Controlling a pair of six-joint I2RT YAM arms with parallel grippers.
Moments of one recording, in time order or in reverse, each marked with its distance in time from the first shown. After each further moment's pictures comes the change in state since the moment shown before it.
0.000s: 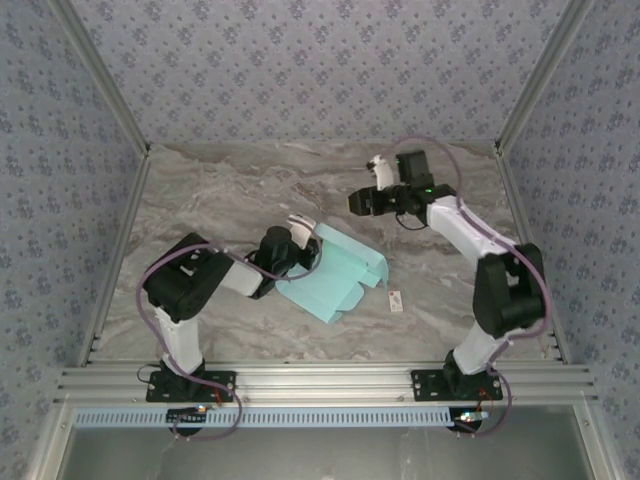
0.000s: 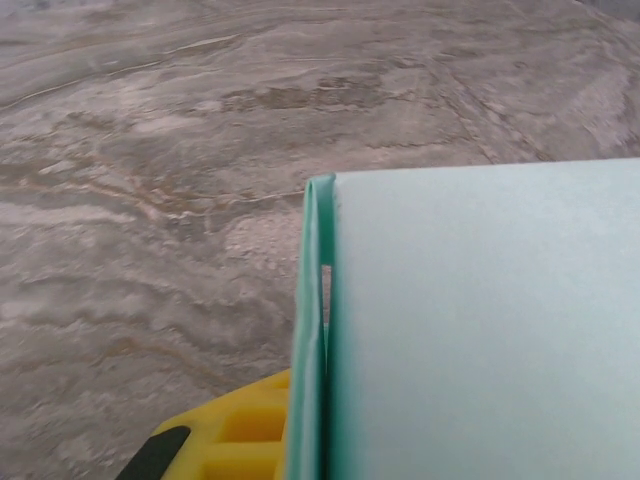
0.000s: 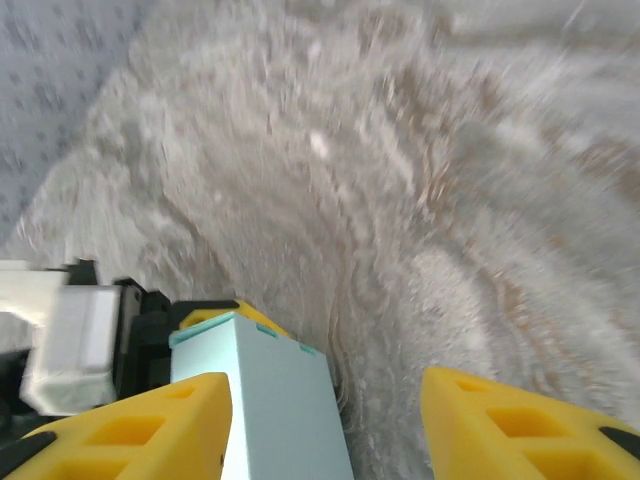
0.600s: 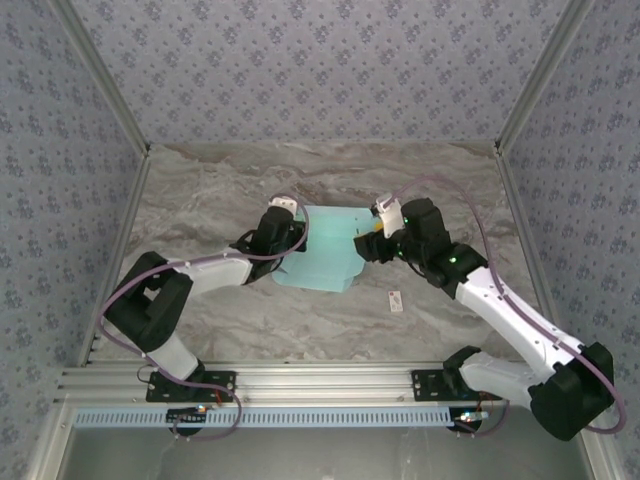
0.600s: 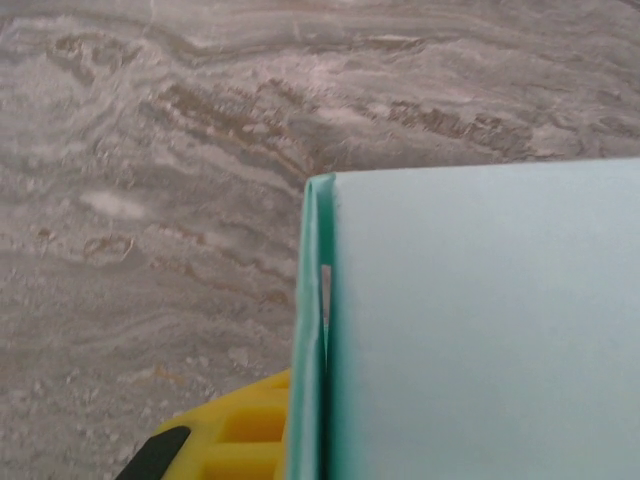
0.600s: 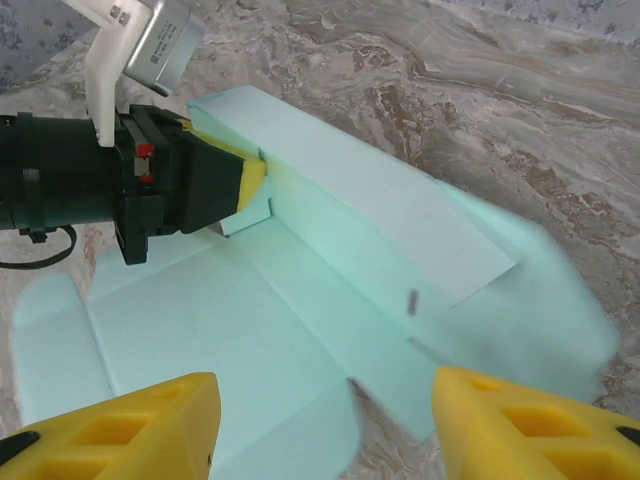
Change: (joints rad) left arm 0.000 -0.252 0.147 -0.595 -0.244 -0.290; right arm 0.249 -0.549 -0.368 -0.023 0.412 -0.068
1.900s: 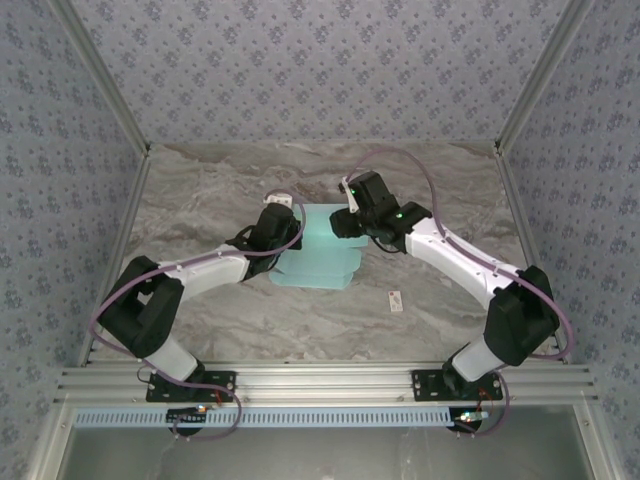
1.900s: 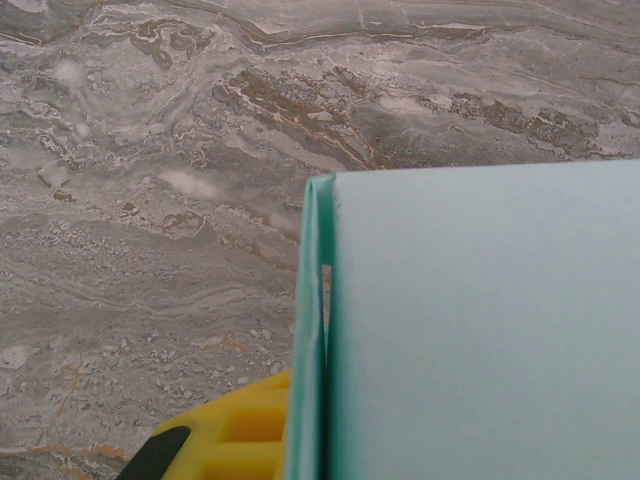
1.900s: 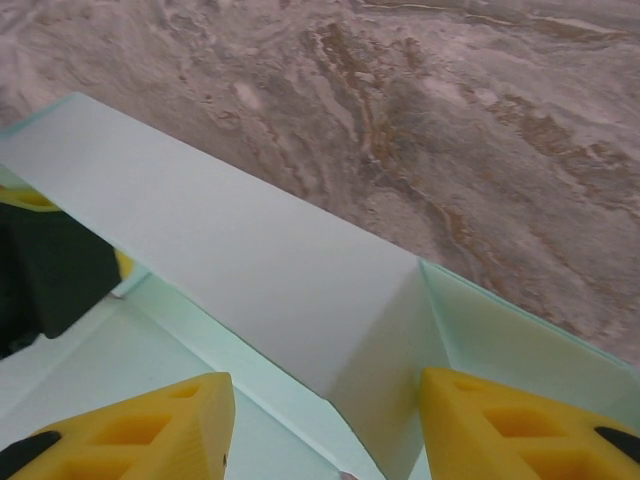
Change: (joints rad) left arm -0.002 -0.042 0.039 -0.145 -0.082 -0.026; right arm 0.089 0.448 0.344 -0.110 0.169 0.195
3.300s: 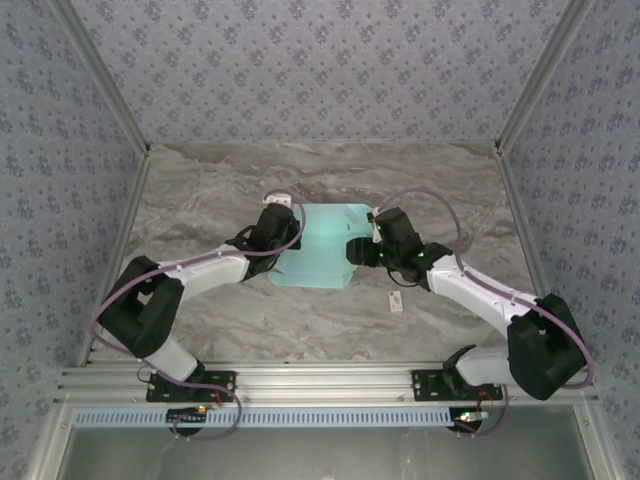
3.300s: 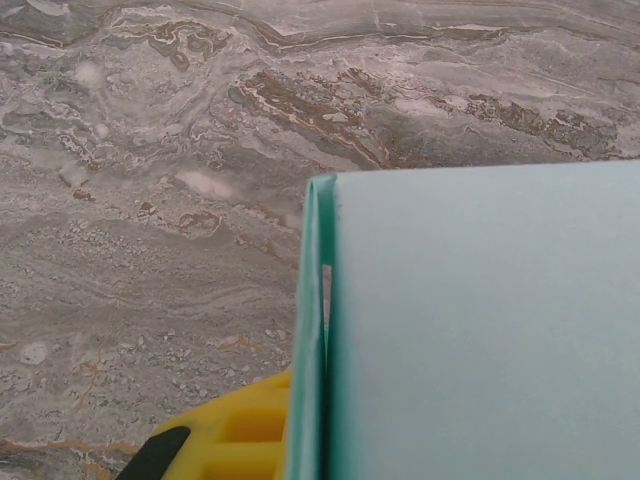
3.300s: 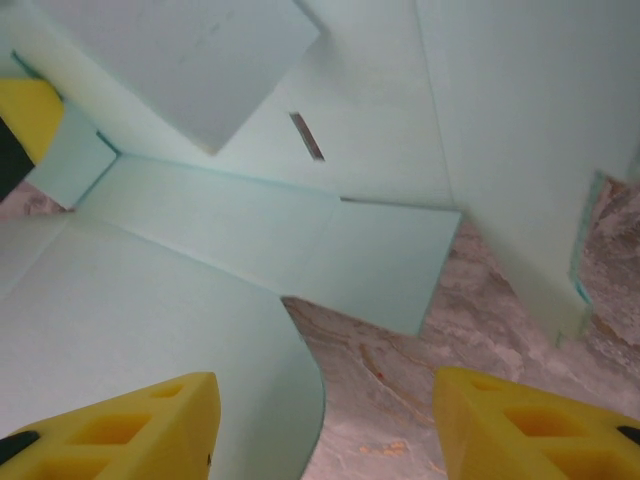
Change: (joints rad) left arm 0.000 0.000 0.000 -0.008 -0.026 0.001; right arm -0.043 -0.205 -0.424 0.239 -0.085 0.261
